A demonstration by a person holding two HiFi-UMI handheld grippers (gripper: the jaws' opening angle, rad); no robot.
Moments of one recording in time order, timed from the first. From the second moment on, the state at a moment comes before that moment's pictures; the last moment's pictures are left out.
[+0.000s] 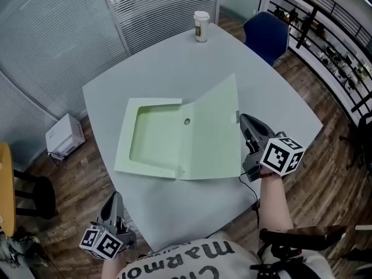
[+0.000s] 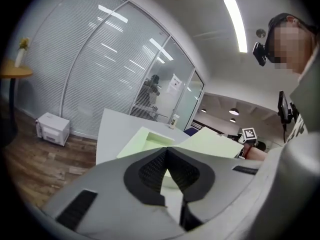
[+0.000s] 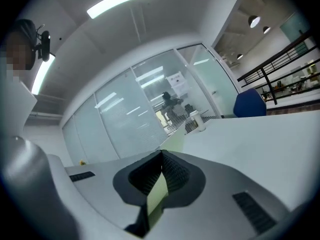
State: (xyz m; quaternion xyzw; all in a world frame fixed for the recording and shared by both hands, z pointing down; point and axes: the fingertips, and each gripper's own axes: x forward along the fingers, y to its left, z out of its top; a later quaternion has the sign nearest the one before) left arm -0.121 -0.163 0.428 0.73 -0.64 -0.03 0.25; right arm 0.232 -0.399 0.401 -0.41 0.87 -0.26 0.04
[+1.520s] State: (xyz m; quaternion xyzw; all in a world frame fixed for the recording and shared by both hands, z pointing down) left arm -0.292 -0.211 0.466 0.83 -0.49 -0.04 0.26; right arm -0.084 -0.378 0.422 -0.43 0.88 -0.17 -0.12
